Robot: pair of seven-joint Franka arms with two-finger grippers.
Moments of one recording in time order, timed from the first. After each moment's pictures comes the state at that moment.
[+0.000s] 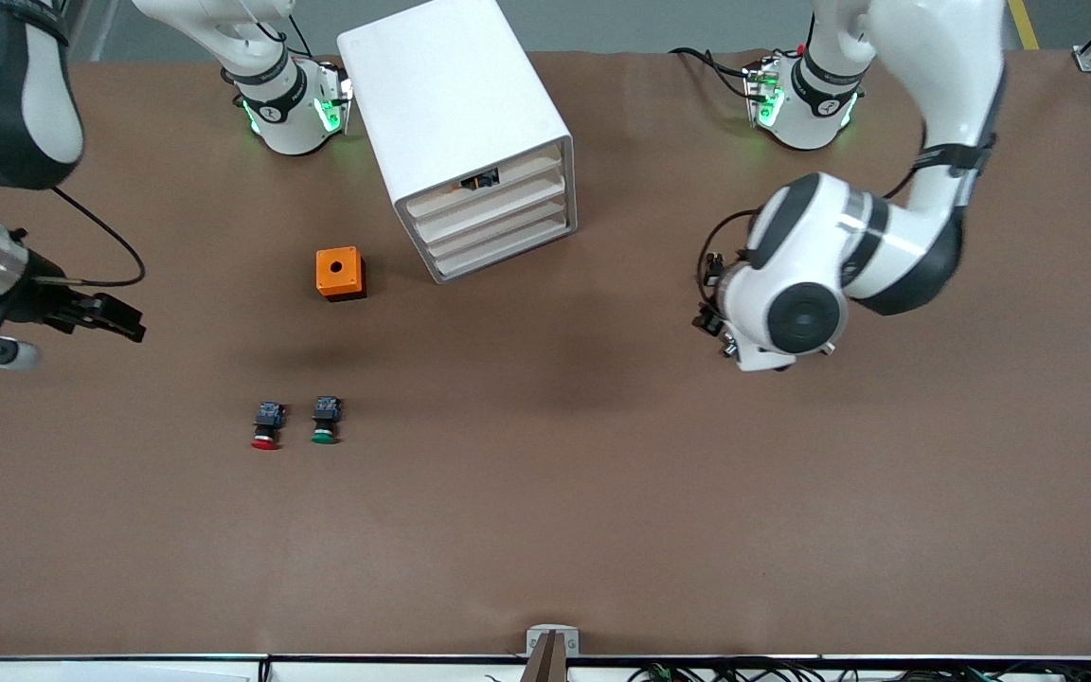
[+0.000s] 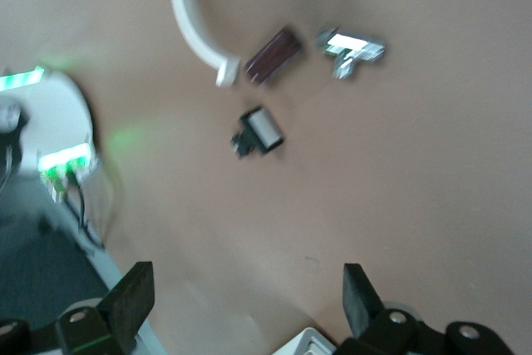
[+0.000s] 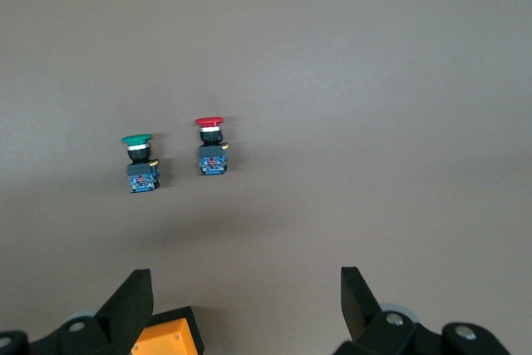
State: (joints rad) left arm -0.36 0.48 -0.17 -1.55 -0.14 1.47 -1.58; right arm 0.01 0.08 -0.05 -1.85 0.00 1.94 0.09
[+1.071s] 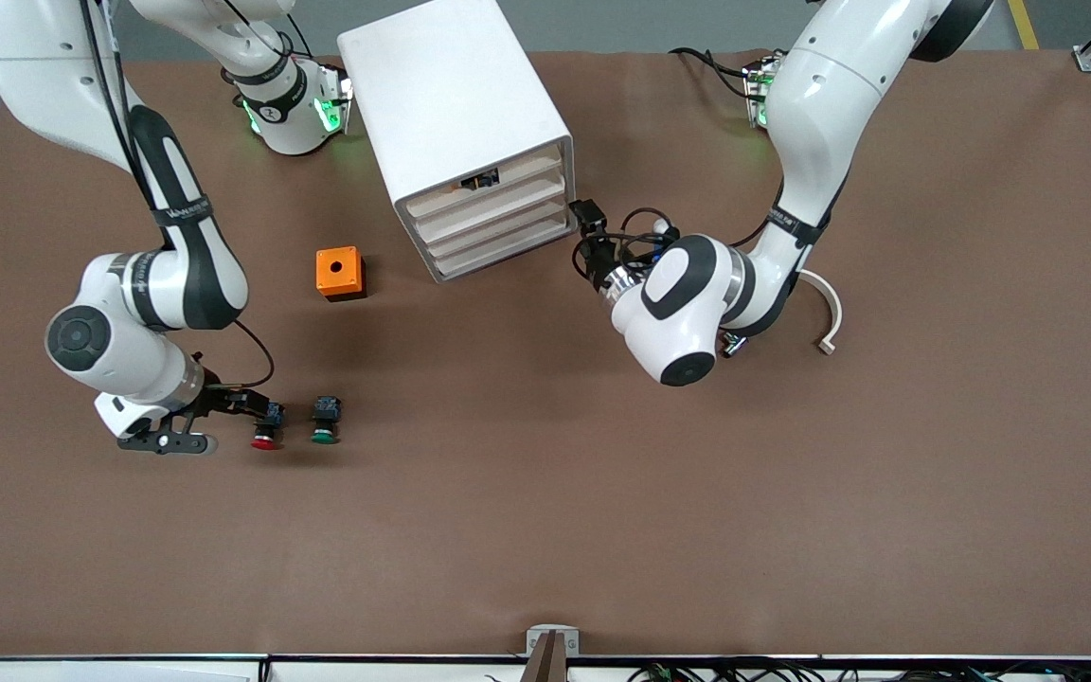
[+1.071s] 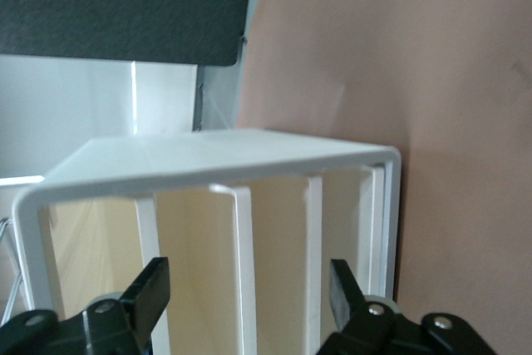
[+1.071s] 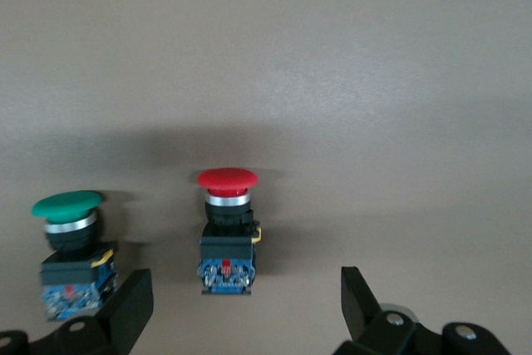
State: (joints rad) left arm -0.46 0.74 -0.17 -1.47 -0.81 1.47 -2.38; right arm 0.08 0.49 -0.05 -1.91 0.00 2.42 0.09
